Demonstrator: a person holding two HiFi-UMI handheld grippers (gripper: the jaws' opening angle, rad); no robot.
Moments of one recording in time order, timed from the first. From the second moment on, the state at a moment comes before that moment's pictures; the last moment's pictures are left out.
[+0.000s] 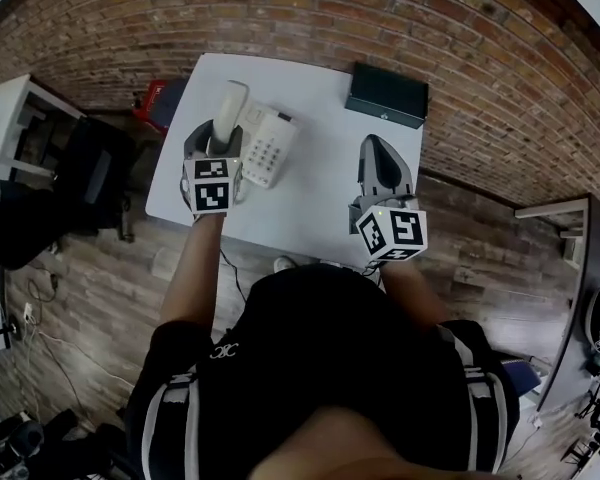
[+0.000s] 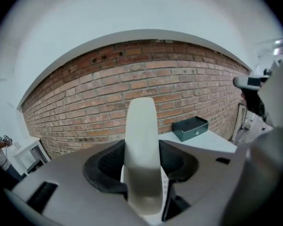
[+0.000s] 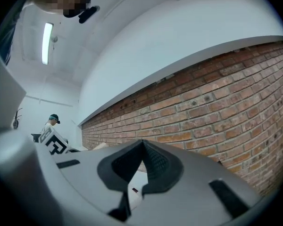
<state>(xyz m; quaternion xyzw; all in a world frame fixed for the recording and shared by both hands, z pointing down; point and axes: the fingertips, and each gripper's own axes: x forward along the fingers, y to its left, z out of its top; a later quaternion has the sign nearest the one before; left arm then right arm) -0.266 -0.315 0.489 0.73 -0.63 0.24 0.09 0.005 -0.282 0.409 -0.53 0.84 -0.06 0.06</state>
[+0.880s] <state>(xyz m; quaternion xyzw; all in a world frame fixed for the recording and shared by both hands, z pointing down) -0.207 -0.241 0.442 0.75 -0.64 0.12 0.11 -0.025 -0.276 0.424 -0.50 0.86 -0.08 0.02</state>
